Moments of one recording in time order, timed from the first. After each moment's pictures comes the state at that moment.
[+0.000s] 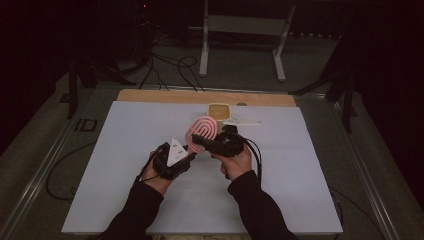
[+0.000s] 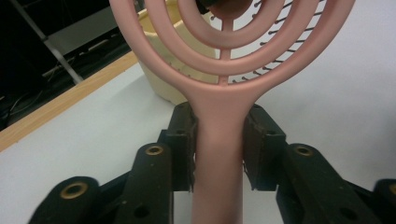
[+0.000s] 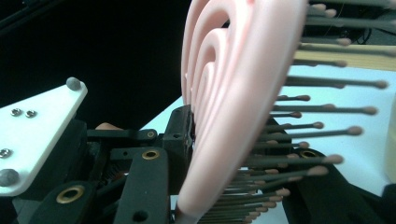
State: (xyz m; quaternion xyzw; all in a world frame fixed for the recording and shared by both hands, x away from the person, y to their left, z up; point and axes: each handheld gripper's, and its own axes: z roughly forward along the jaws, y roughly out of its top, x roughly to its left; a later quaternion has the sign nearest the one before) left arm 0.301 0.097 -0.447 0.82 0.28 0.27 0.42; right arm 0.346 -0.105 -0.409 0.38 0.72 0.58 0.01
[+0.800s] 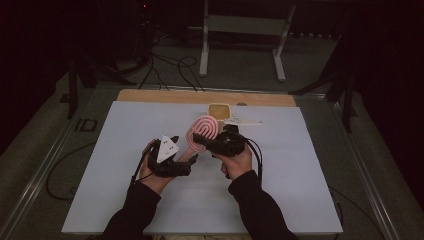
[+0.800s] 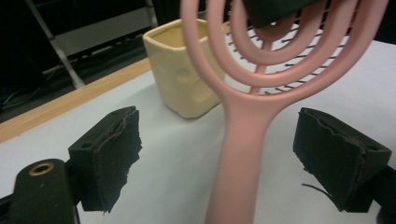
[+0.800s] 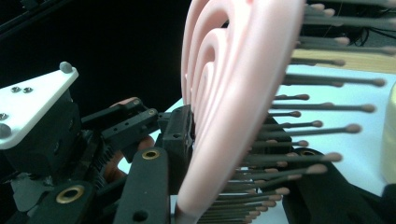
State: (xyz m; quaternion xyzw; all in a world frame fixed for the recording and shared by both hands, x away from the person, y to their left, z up) left arm 0.303 0.111 -0.444 0.78 0.32 0.26 0.47; right arm 0.346 -0.107 -0.409 0.38 0.71 0.59 0.01
